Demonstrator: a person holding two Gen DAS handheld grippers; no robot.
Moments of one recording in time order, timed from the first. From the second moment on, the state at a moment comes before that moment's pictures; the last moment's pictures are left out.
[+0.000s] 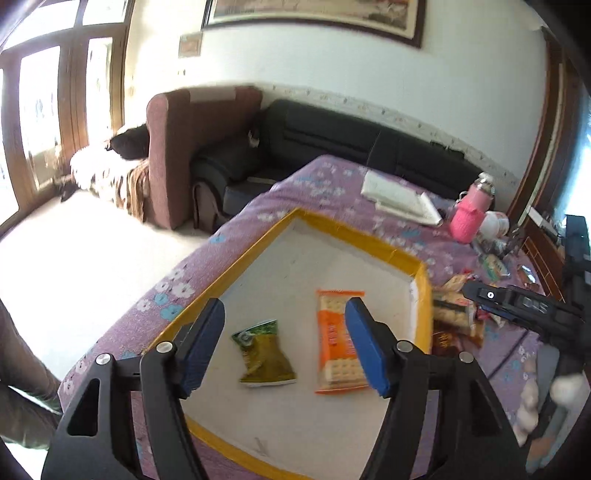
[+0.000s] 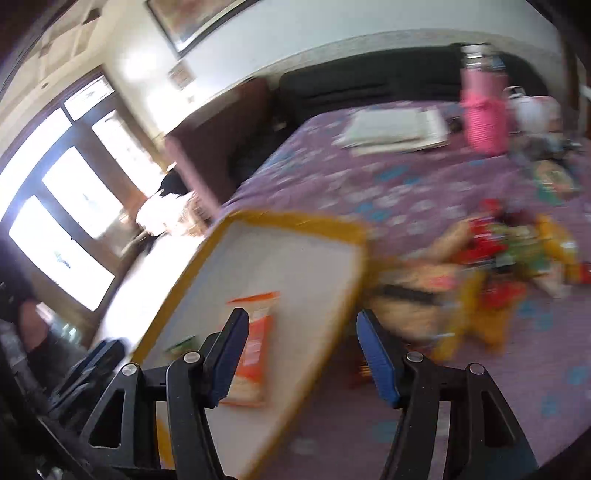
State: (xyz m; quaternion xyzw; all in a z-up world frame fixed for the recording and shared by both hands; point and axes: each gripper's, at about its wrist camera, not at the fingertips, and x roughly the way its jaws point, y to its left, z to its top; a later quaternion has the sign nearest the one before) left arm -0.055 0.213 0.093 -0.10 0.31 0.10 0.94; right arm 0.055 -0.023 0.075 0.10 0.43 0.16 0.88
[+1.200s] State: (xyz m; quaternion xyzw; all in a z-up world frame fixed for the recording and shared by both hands) left arm -0.030 0.141 0.085 -0.05 0.29 -0.04 0.95; right arm 0.042 -0.080 0.057 0.01 0.46 0.15 0.87
